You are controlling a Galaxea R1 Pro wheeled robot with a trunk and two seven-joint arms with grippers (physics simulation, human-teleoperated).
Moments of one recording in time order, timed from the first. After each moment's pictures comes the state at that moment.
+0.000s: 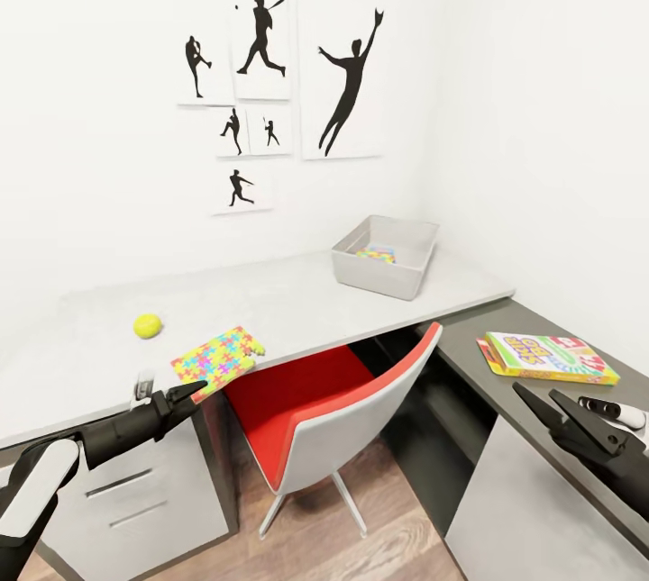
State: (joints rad) left arm -0.37 0.35 0.11 -1.13 1.06 0.89 -0.52; right arm -0.07 -0.22 -0.53 -1.60 -0.93 0.85 1.18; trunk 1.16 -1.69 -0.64
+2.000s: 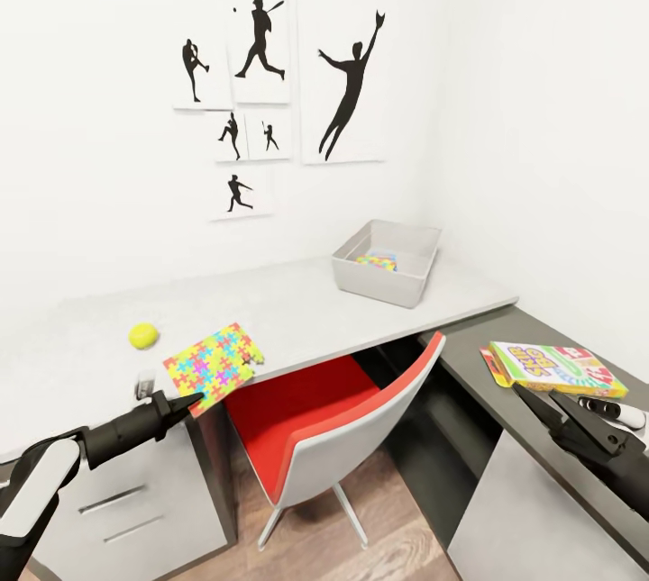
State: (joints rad) left arm -0.37 0.35 0.11 -1.13 1.06 0.89 -0.52; right arm -0.07 -0.22 -0.53 -1.60 -0.93 0.85 1.18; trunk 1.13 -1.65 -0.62
